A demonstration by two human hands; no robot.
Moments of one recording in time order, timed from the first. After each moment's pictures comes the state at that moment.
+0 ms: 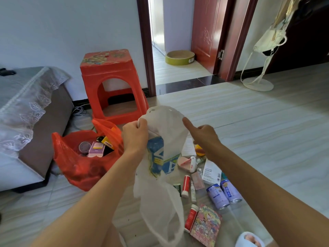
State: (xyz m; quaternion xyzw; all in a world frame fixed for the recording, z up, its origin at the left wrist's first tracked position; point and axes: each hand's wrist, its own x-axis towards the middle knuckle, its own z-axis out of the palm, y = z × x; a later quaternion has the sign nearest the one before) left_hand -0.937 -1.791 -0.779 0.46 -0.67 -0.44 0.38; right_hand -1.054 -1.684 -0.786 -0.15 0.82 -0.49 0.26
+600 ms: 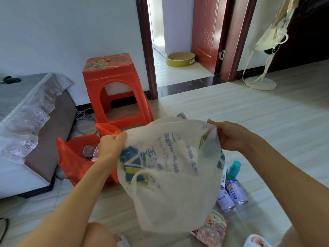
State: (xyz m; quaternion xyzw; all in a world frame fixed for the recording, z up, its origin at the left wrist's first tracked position) left_hand -0.890 -1.849 -0.798 0.55 -0.69 -0.38 0.28; right_hand -1.110 -1.655 -0.778 -0.08 0.58 -0.64 0.50
